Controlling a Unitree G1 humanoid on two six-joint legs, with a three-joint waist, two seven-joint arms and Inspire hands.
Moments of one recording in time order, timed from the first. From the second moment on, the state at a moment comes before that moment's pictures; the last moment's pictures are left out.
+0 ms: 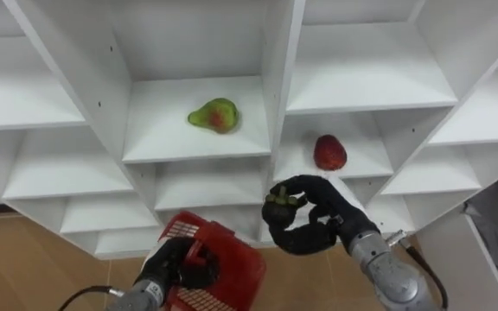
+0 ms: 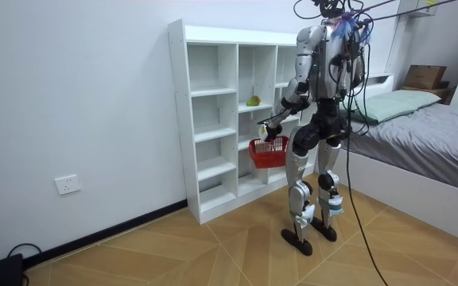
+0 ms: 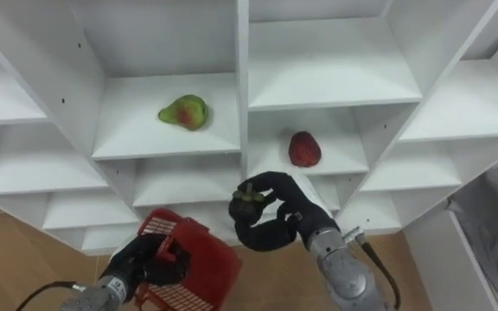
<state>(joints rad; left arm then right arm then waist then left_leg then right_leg) -0.04 0.17 -0.19 0.82 -0.08 -0.14 -0.13 0.02 -0.26 0.29 0.39 -0.22 -0.14 0.08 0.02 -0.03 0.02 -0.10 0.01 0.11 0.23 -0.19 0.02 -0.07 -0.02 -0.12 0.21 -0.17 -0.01</state>
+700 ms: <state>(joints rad) -0.05 0.19 -0.30 0.81 -0.08 -0.16 -0.21 -0.04 -0.26 0.37 0.66 -0.29 -0.15 0.04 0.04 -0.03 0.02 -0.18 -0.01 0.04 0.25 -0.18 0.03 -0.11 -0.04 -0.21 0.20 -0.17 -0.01</state>
